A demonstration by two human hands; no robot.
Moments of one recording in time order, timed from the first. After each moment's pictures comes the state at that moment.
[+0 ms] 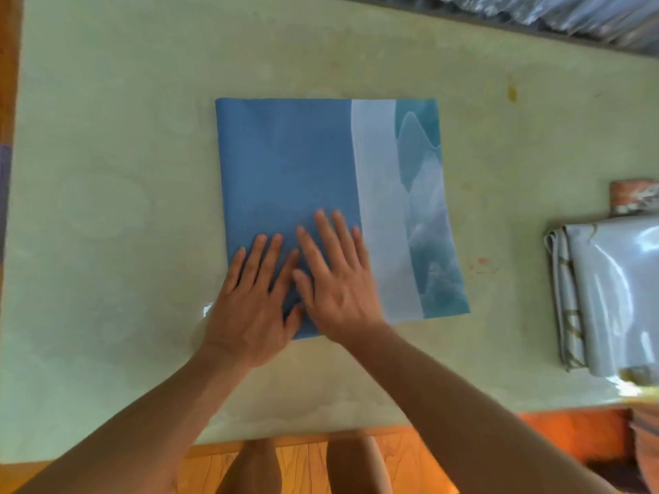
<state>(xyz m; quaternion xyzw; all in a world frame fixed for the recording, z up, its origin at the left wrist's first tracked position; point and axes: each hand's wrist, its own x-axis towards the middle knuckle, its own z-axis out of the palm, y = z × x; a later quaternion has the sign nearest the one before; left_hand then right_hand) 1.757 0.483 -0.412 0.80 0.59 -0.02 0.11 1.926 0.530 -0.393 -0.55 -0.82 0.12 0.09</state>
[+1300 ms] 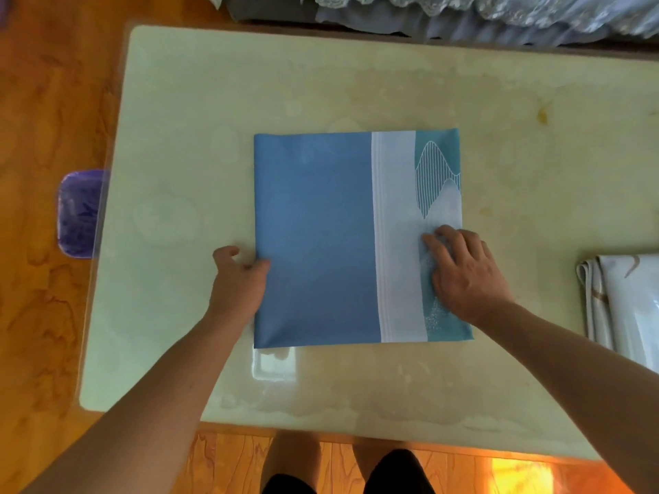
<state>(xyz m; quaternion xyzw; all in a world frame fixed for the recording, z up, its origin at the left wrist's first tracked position) 1.754 0.538 -0.341 0.19 0.85 0.18 0.46 2.108 0.603 -0.385 -0.51 -0.85 0.12 -0.07</state>
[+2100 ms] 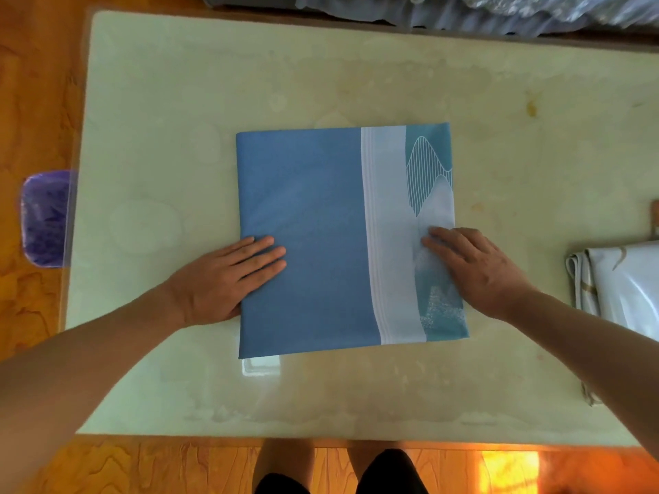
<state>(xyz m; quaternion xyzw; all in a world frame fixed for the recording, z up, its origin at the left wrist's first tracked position) 1.673 0.558 -0.384 0.94 0.33 -0.02 0.12 2.137 0.620 -0.365 -0.40 -0.90 0.16 -0.10</state>
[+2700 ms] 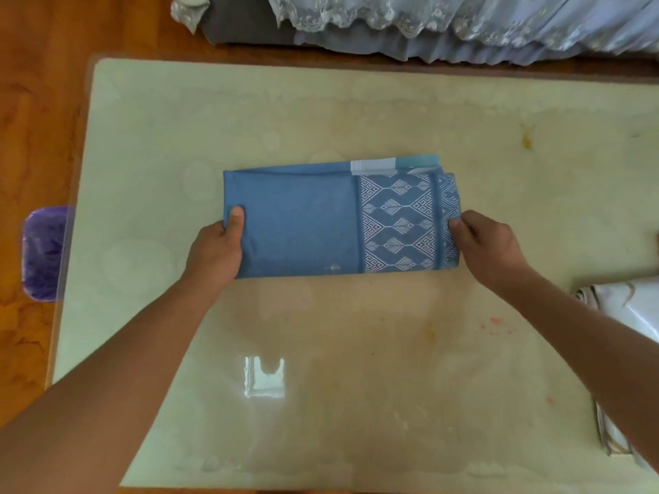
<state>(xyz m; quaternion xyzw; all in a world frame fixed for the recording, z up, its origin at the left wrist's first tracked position) 1.729 0.647 -0.352 0.33 0.83 0.16 0.42 2.111 0.697 -0.357 -0.70 -0.63 0.33 0.06</state>
